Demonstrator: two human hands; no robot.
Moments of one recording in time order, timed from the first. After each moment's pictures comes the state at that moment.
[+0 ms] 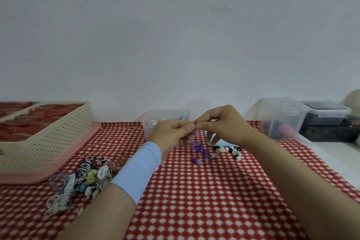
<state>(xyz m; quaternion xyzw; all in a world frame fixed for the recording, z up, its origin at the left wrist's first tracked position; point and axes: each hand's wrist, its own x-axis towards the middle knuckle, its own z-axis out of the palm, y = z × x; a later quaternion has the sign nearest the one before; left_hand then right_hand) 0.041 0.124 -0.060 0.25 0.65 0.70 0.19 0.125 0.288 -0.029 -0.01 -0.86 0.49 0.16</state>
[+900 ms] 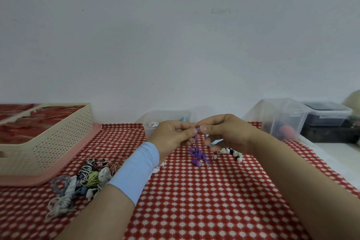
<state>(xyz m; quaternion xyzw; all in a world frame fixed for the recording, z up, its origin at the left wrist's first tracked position) 0.035 0.120 -0.062 0.29 0.66 0.66 0.20 0.130 0.293 -0.029 -0.06 -0.76 0.65 0.00</state>
